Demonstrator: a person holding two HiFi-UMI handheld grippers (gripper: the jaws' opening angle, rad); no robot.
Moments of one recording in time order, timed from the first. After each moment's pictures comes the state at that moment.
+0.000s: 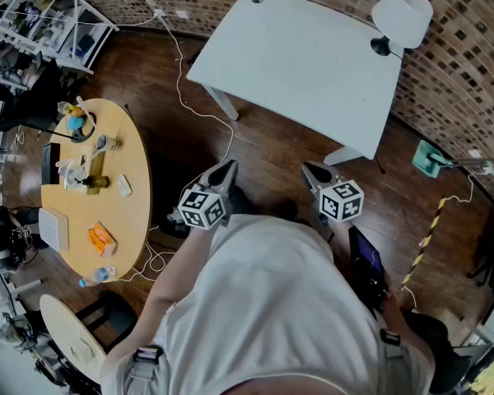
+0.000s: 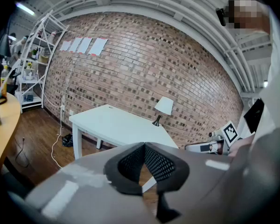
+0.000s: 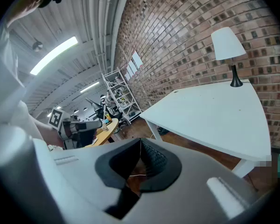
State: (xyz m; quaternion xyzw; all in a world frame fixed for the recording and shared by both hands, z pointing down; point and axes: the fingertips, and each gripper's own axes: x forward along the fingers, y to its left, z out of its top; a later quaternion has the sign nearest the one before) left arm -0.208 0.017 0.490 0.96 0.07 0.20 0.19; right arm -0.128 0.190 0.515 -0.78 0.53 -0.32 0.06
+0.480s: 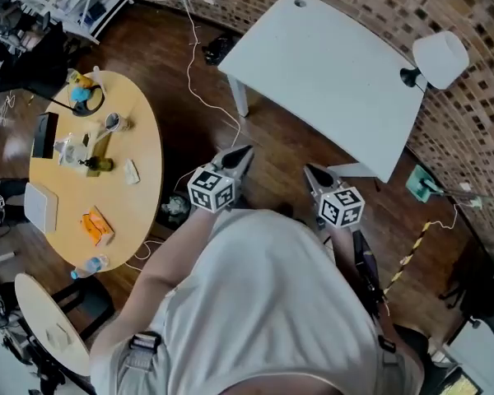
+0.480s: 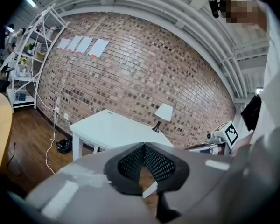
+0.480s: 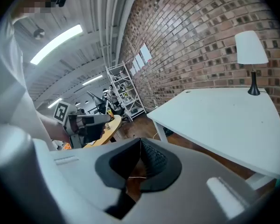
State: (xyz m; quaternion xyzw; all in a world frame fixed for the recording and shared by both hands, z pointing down) left arm -0.188 -0.068 0.477 0.96 0.11 0.17 0.19; right arm -0.143 0.081 0.502 -0.77 0.55 -0.32 0.02
